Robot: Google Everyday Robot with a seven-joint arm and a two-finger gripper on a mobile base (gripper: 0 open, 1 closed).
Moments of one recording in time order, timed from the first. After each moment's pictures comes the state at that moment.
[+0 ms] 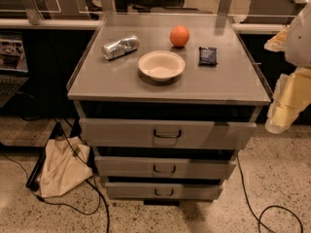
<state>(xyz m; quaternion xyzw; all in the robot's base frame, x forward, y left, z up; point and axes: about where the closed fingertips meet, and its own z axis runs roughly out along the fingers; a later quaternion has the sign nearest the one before) 0.438 -0.217 0.976 -0.60 0.78 -0.03 0.16</state>
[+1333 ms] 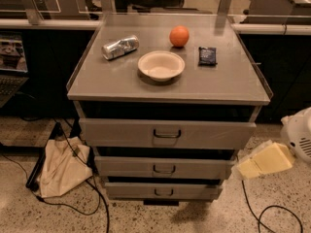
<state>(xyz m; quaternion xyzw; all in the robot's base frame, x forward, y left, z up) 0.390 -0.227 0.857 -0.33 0.91 0.07 0.25</state>
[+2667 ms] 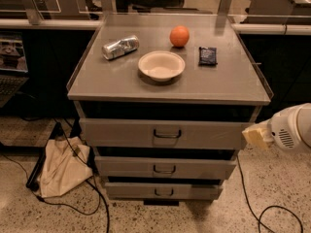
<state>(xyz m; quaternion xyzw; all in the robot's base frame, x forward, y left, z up) 0.444 -0.239 0.824 -0.26 0.91 0.06 0.30</state>
